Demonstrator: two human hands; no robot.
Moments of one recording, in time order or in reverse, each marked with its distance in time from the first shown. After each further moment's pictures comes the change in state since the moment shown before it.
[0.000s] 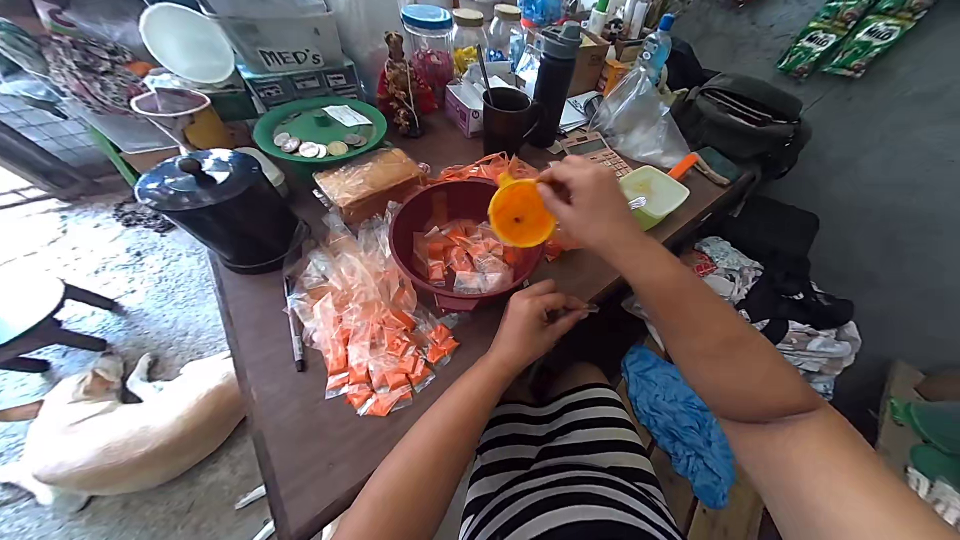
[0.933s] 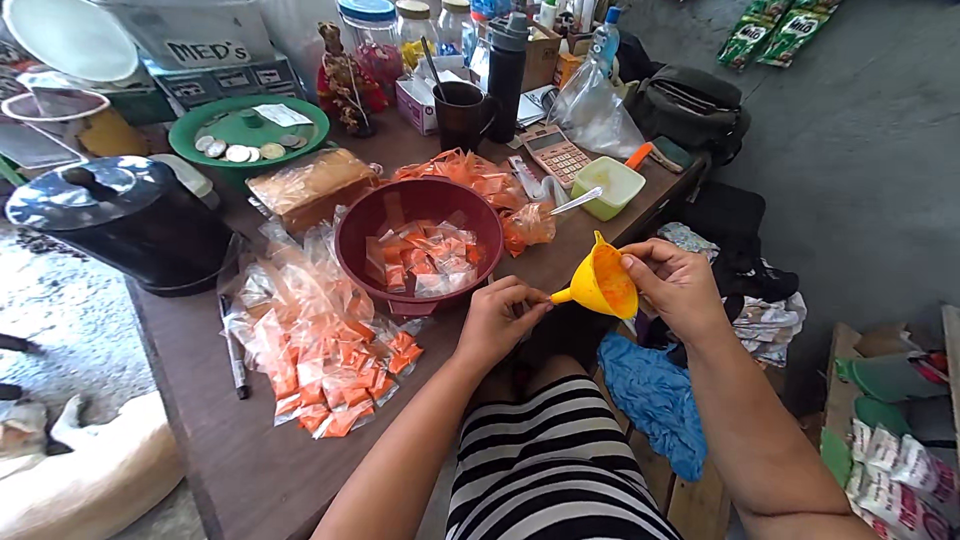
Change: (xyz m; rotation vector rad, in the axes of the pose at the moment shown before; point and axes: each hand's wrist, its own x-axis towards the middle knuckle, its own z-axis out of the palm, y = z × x) left_hand 0.002 0.001 0.001 -0.041 0.011 -0.046; right_hand -0.156 0.020 -0.060 0.561 0.257 0.500
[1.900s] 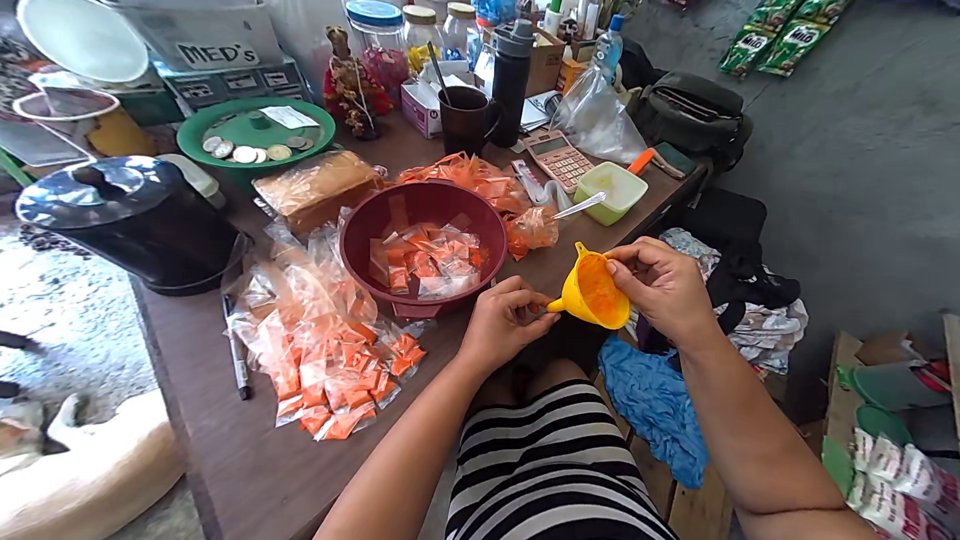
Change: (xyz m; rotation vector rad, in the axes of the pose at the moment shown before) left_hand 0.001 0.001 -0.001 0.010 -0.028 0.001; right_hand 0.007 -0.001 0.012 -0.164 -0.056 -0.177
